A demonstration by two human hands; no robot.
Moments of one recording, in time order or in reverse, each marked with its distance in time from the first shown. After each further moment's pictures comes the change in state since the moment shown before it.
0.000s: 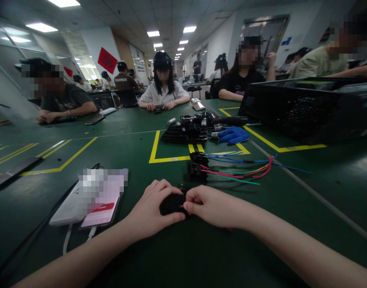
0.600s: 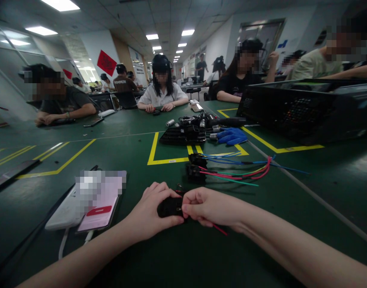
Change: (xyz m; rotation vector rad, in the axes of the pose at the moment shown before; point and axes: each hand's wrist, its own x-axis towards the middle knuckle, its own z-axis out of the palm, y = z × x) left_hand 0.003 0.004 -0.004 0.001 -0.042 -0.038; right_hand 0.004 0.009 0.005 0.459 -0.155 -0.033
